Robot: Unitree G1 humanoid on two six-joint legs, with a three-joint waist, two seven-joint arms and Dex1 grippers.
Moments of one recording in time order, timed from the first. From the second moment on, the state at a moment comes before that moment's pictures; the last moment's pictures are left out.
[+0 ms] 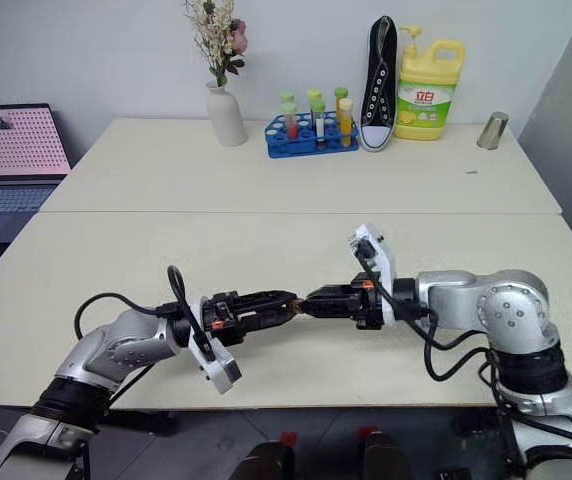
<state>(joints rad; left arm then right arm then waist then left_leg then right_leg) -0.37 0.68 -0.19 0.21 0.49 -1.14 -0.38 -0.57 -0.63 0.09 -0.40 1.15 1.19 0.46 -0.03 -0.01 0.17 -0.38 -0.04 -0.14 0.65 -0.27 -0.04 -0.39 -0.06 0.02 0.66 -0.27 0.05</state>
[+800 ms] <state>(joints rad) -0.39 0.68 -0.23 0.21 0.48 -1.13 -0.38 -0.50 -0.56 0.22 -0.41 0.81 0.99 0.68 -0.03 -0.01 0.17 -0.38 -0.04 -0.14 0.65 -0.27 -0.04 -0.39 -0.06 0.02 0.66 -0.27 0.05</state>
